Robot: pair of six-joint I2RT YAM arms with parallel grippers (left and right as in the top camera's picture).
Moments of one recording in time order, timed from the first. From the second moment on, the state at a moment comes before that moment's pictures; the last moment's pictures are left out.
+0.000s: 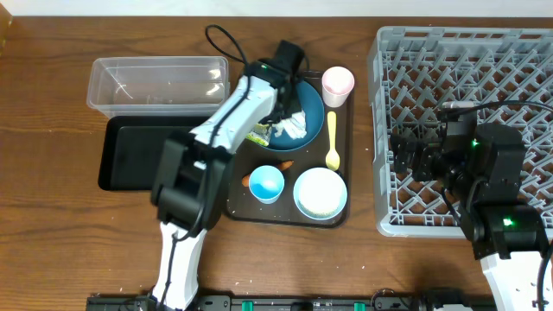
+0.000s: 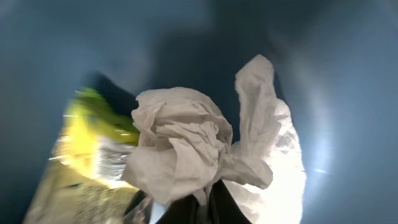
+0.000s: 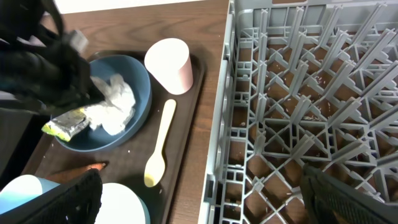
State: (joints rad) left arm -0.44 2.19 1.78 -0.84 -0.03 -0.70; right arm 0.05 0.96 0.89 -0.58 -0.21 0.12
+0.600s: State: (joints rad) left arm -0.16 1.85 1.78 -0.86 -0.14 -0.62; right arm 0.05 0.96 0.89 -0.58 -0.21 0.12
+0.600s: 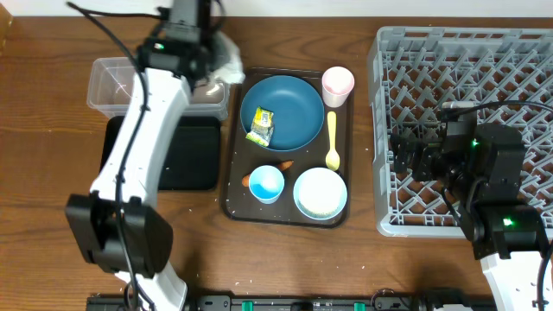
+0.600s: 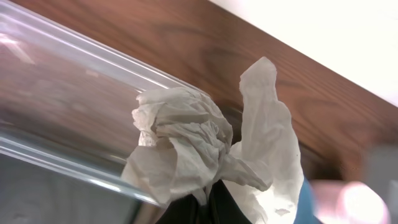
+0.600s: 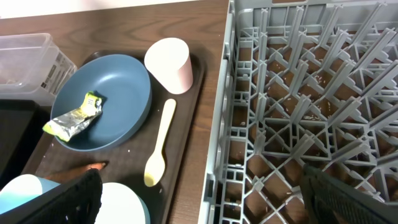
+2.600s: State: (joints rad) left arm -0.42 2.24 1.78 -0.94 -0.08 -0.16; right arm 0.05 0.96 0.89 -0.59 -0.21 0.12
